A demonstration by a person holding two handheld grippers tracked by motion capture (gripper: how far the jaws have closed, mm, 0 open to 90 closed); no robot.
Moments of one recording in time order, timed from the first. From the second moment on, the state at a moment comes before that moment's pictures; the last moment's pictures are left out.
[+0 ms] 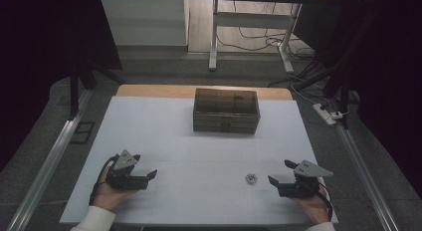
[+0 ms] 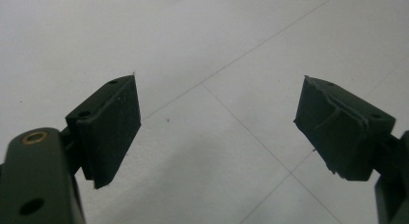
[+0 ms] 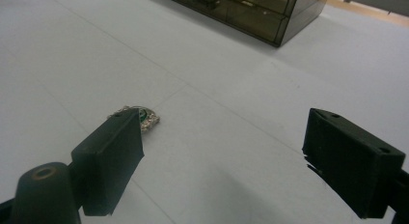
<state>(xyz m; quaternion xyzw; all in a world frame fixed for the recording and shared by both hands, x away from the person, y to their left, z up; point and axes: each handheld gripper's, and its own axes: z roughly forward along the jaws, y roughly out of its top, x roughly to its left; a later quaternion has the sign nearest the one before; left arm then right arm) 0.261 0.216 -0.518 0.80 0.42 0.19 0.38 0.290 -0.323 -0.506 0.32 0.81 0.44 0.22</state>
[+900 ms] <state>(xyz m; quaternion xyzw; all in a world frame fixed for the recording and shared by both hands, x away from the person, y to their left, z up) 0.262 0.211 -0.518 0.81 0.40 0.20 0.38 0.286 -0.325 -0.505 0.35 0.79 0.46 0.22</state>
